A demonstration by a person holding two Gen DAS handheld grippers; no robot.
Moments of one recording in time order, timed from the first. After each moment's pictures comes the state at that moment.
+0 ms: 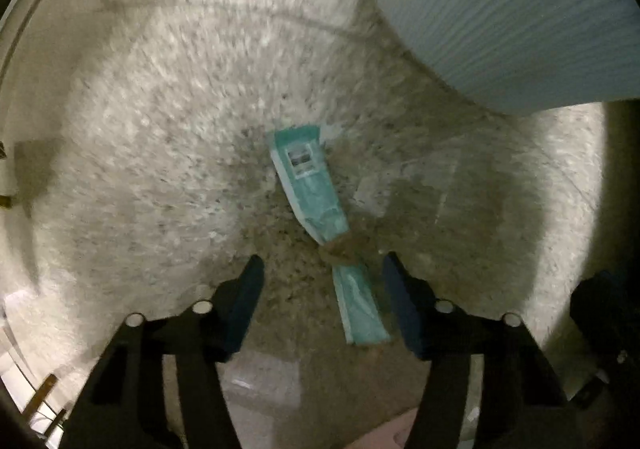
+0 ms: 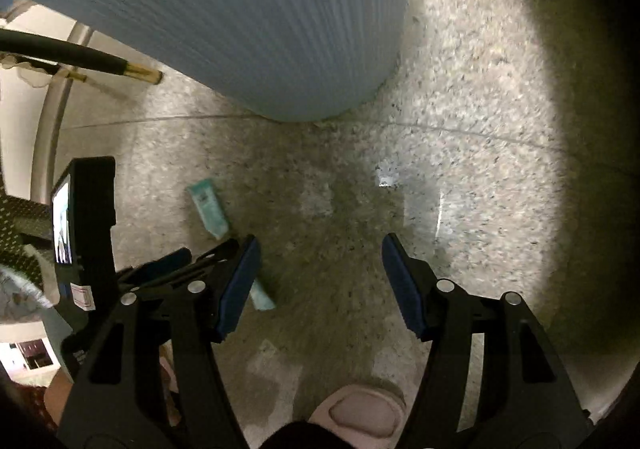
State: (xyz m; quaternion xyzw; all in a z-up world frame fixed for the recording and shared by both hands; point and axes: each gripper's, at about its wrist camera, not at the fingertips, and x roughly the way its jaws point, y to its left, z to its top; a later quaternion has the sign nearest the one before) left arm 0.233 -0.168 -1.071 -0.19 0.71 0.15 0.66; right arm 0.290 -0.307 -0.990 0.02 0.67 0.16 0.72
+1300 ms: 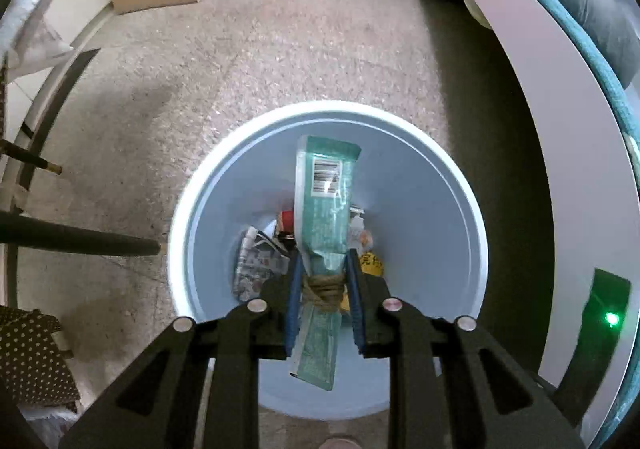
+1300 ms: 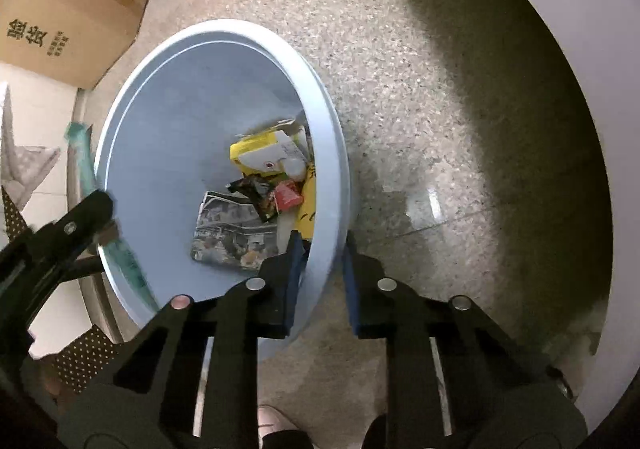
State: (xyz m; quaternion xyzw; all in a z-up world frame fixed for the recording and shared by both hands) left arm 0.428 -0.198 -0.773 -0.13 0.59 0.06 0.79; right arm 0.426 -0.357 -0.844 0.17 0.65 0.04 0.74
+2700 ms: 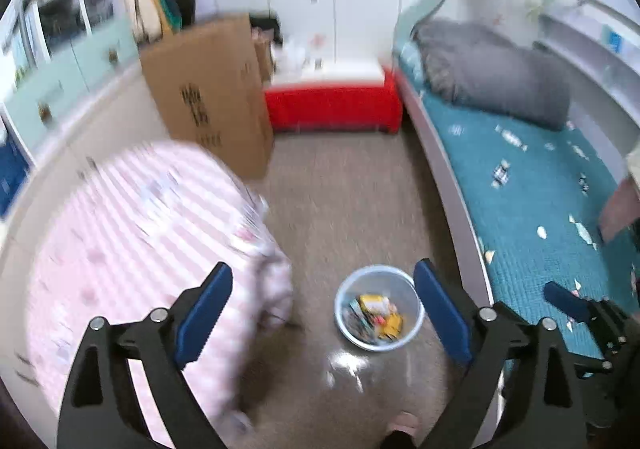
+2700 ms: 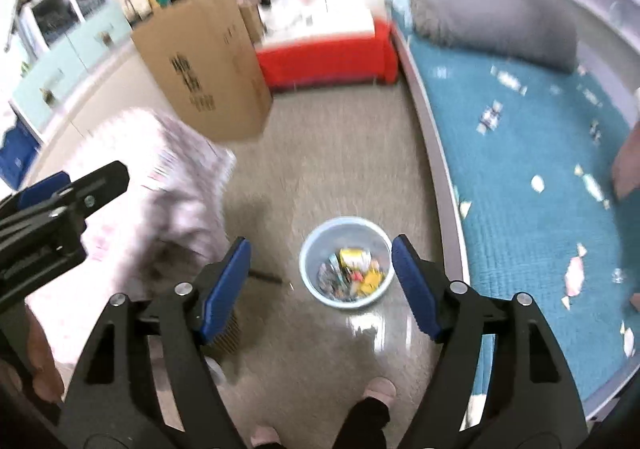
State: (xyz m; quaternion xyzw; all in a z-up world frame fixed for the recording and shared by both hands) left arm 0.245 -0.155 -0.253 0.02 0.41 0.09 0.91; right arm 0.252 -0.289 -0.289 0.05 0.43 0.12 0.89
